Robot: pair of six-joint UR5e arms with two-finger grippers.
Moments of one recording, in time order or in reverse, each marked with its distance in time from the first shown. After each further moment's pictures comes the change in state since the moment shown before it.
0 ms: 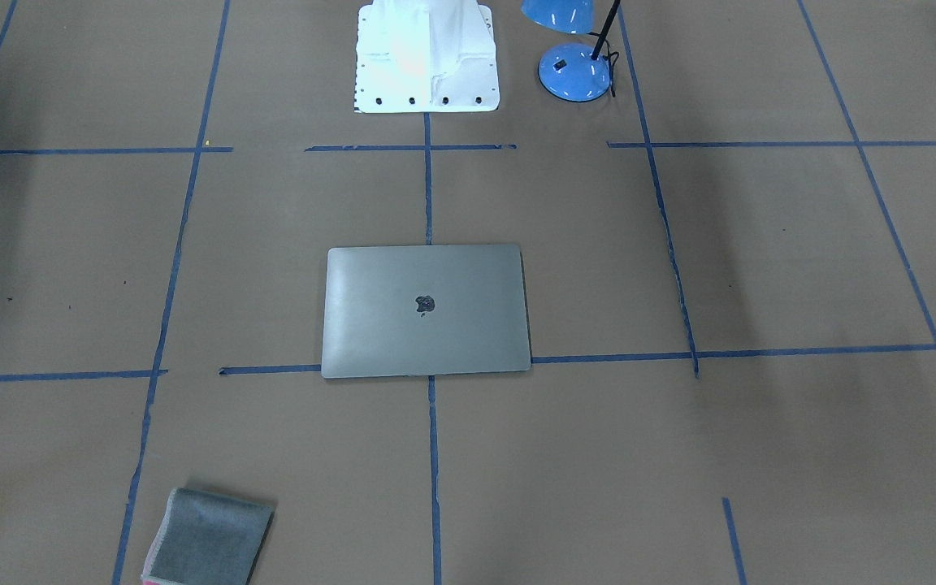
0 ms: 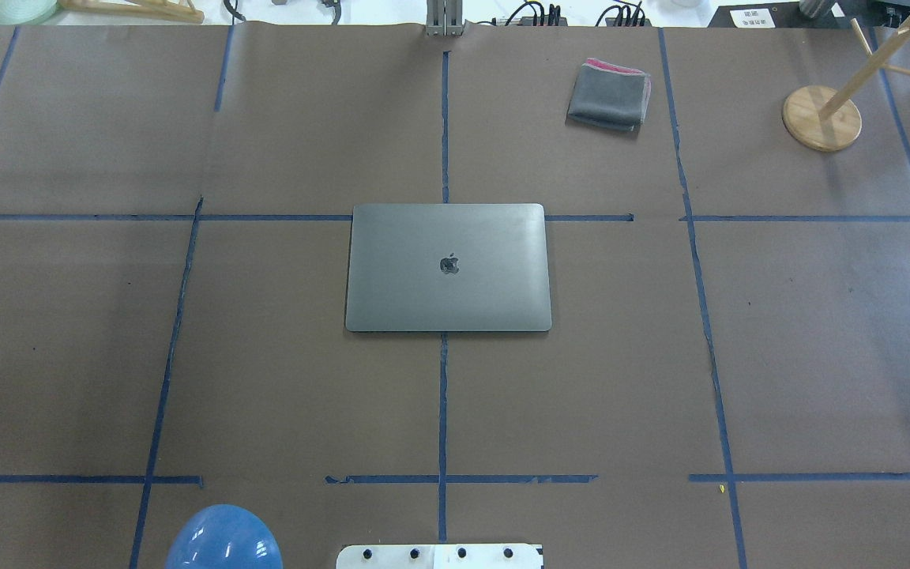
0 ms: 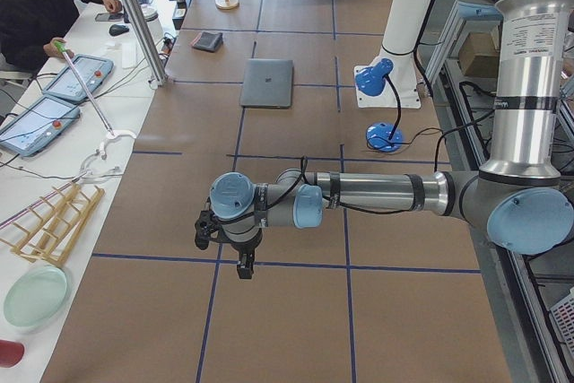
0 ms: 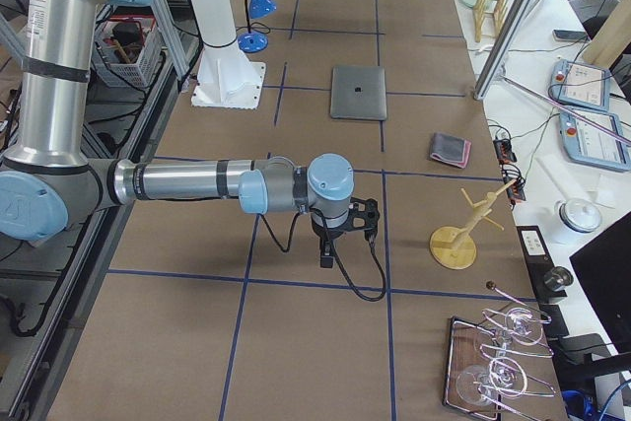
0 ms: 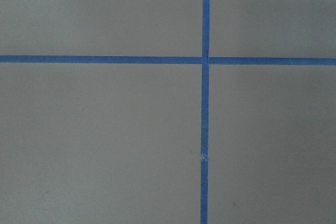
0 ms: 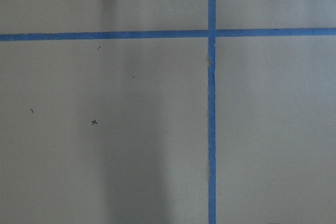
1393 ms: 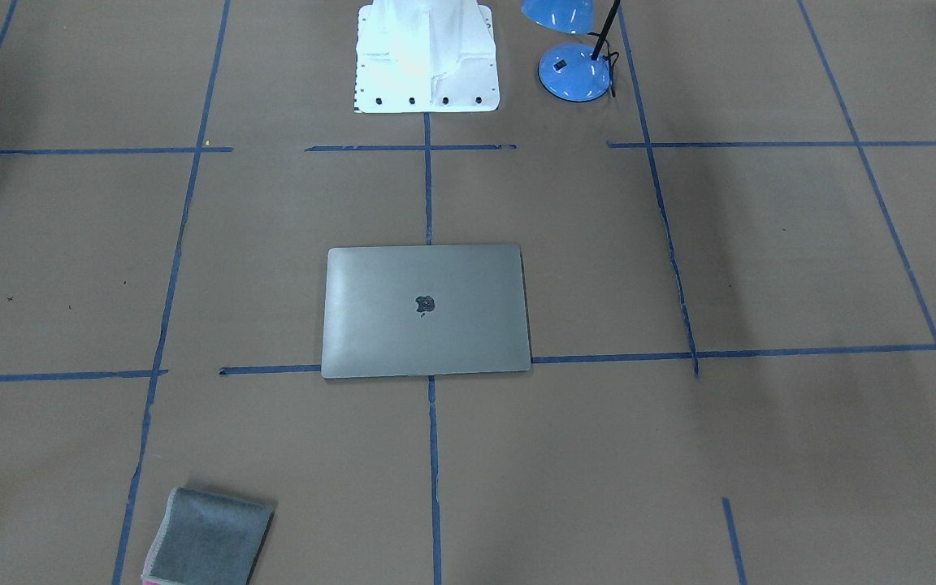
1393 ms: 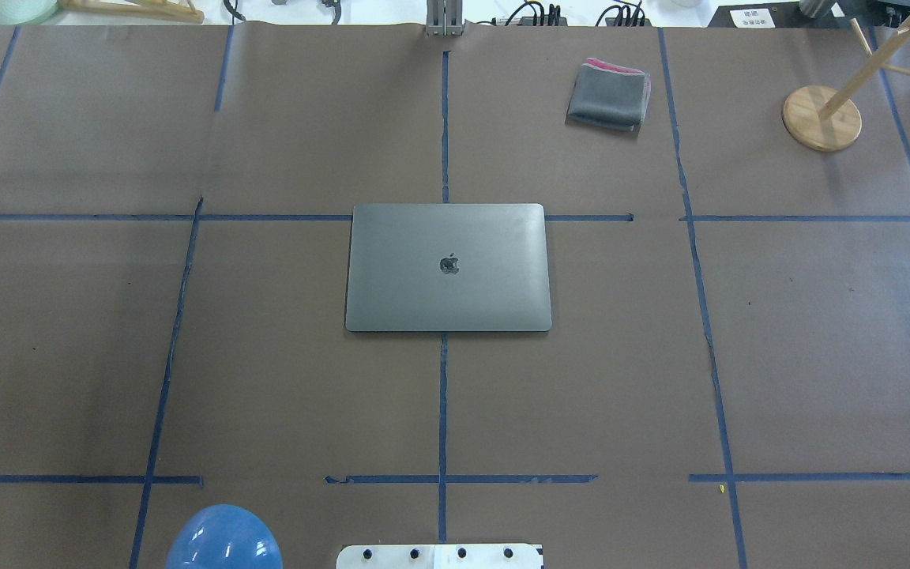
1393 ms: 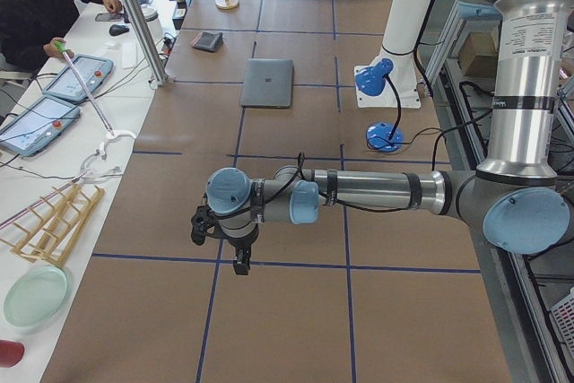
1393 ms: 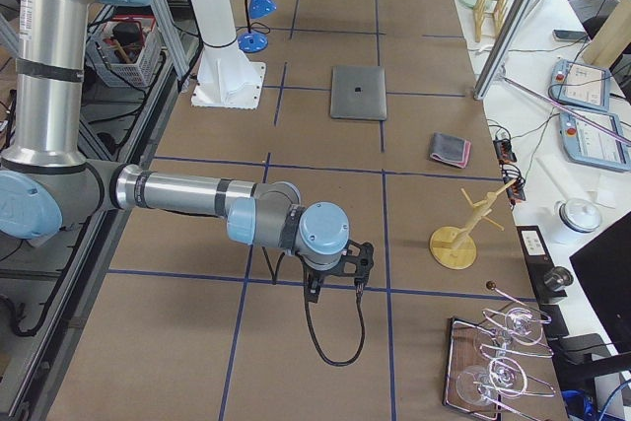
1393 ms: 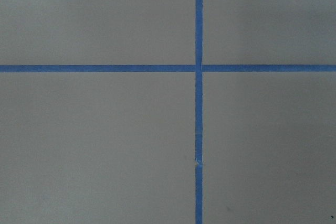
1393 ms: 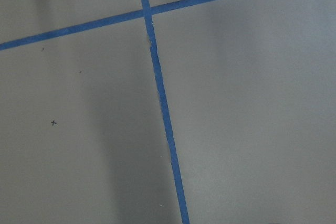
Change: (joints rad) left arm 0.000 -0.014 -0.007 0.008 -0.004 -0.006; right arm 0.133 0.038 -0.135 -0.104 0.052 -0.082
